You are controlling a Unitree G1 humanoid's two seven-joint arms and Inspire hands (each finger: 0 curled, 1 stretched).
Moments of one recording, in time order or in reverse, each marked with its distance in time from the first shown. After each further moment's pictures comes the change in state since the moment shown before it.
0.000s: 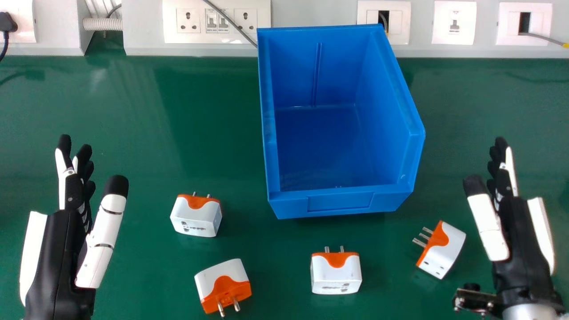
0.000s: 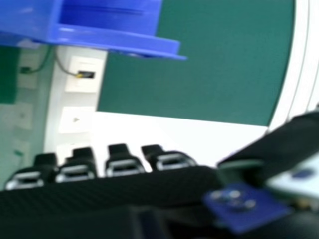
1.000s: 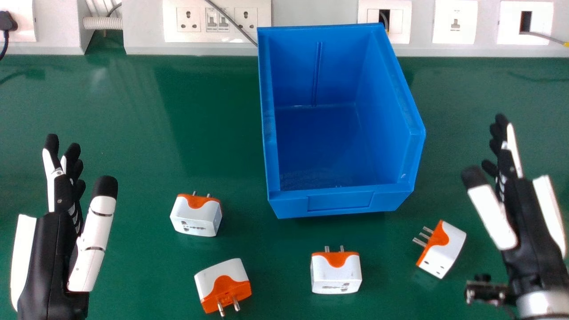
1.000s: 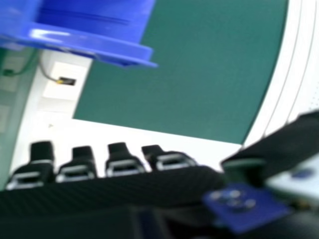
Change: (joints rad) left arm 0.016 -0.018 0.015 0.004 0.001 -0.043 0.011; right arm 0.029 -0.056 0.000 -0.043 -0.072 -0.046 0.012
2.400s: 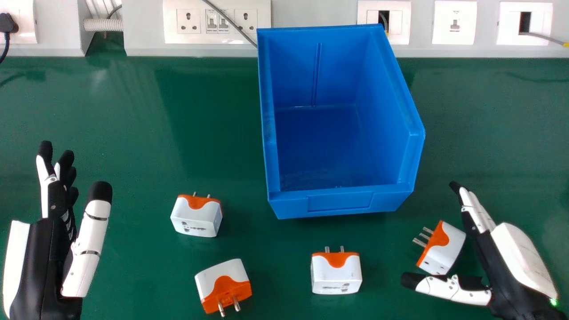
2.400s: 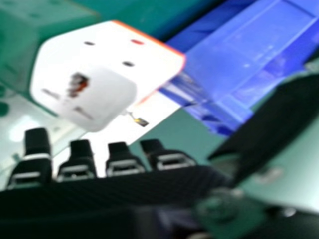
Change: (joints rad) left arm 0.019 0.004 0.021 -0.018 0.007 0.024 -0.007; right arm -0.076 -0.212 0.137 0.402 -0.368 -0.107 -0.223
